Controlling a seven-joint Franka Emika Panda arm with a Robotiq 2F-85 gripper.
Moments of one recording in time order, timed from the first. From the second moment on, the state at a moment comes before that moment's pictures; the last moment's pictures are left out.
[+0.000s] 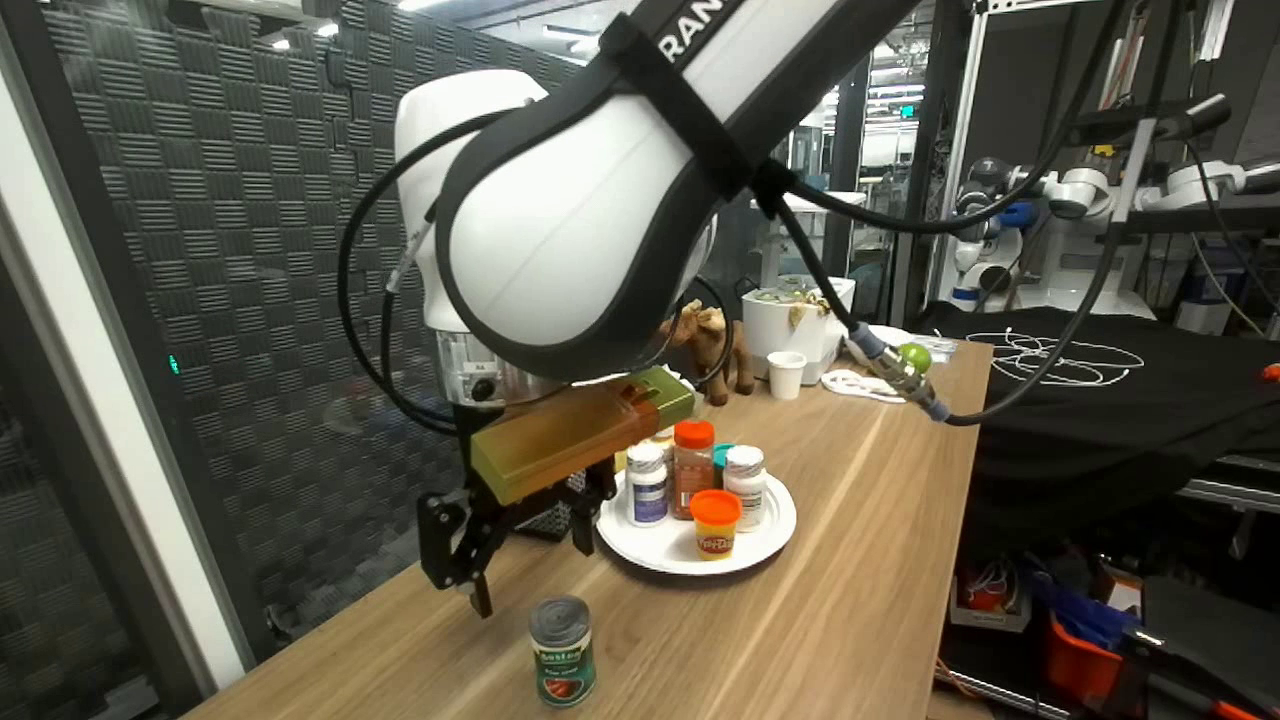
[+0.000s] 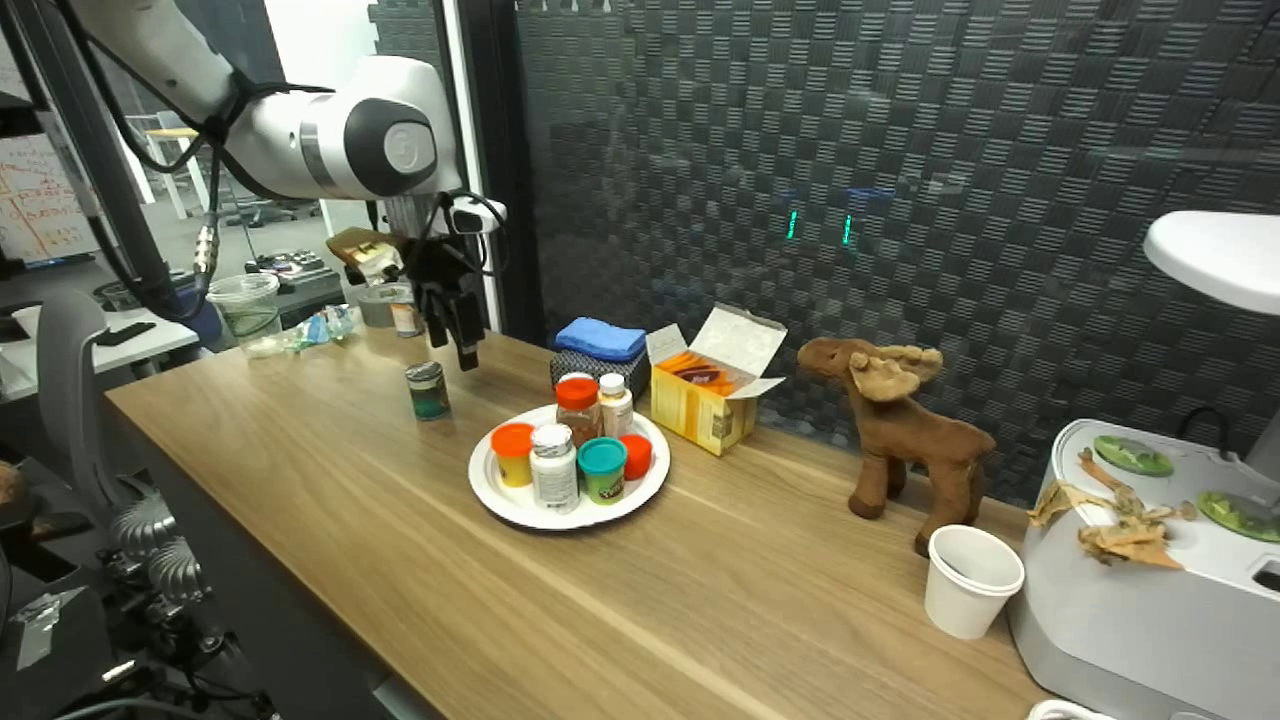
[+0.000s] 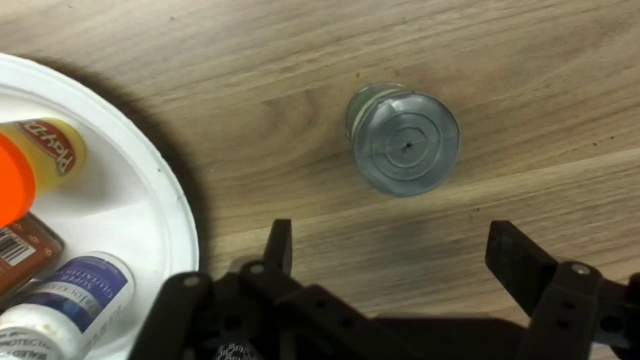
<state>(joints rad) 0.32 0.50 0.11 -1.84 -0.12 2.34 0.58</state>
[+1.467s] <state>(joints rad) 0.36 0.50 0.11 -1.87 -0.09 2.29 0.55</state>
